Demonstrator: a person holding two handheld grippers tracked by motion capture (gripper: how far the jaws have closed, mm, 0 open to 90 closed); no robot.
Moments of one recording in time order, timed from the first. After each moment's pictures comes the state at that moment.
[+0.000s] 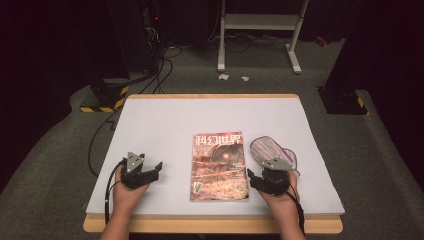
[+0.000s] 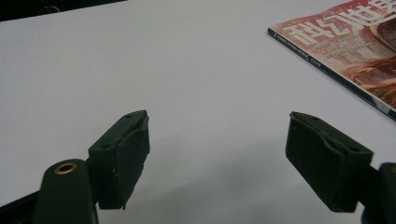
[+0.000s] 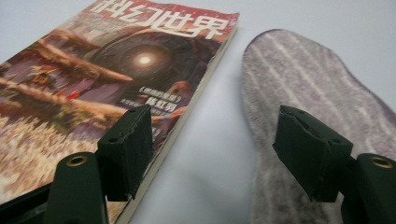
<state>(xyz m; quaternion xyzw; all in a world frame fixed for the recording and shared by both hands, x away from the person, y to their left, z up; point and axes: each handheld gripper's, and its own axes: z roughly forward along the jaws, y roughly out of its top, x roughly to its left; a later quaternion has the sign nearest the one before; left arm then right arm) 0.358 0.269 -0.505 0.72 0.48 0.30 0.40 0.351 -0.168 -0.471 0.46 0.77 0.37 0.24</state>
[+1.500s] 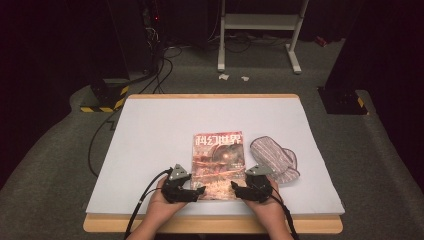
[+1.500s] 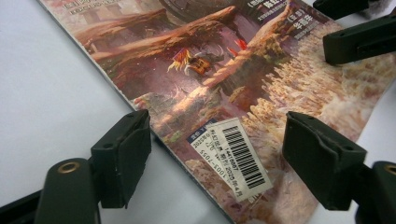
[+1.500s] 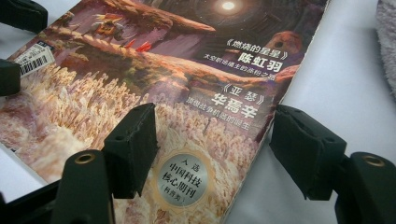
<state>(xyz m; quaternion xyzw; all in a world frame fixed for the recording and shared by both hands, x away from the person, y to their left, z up) 0.337 0.150 -0.506 0.81 0.41 0.10 0.42 0.348 -0.133 -0.501 0.44 0.81 0.36 0.15</state>
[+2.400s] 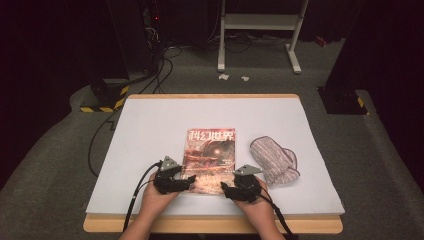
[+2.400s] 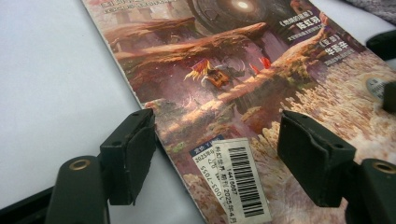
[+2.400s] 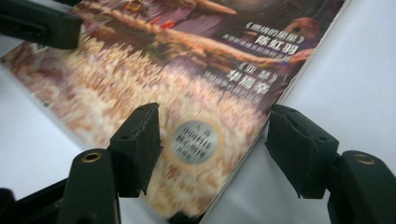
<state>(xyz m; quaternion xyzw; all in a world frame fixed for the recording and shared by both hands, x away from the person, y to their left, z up) 0.357 0.175 -0.507 0.78 0.46 0.14 0.41 0.346 -0.101 -0.501 0.43 0.82 0.36 0.14</state>
